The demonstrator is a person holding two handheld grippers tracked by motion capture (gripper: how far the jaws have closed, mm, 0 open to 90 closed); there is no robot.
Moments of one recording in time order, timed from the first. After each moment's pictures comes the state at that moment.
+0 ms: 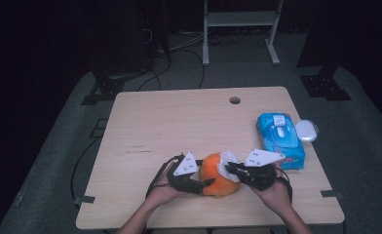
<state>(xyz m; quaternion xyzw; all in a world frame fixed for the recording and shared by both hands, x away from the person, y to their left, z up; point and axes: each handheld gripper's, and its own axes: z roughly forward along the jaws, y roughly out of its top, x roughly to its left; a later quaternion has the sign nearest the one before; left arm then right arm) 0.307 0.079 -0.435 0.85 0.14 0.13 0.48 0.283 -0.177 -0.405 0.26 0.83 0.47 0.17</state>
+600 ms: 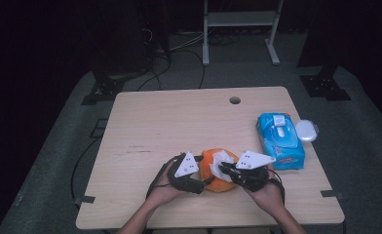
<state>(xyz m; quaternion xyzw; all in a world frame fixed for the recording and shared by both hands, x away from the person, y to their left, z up) 0.306 0.078 -0.438 0.84 0.14 0.17 0.49 0.283 -0.159 -0.408 0.24 0.83 0.46 0.19</state>
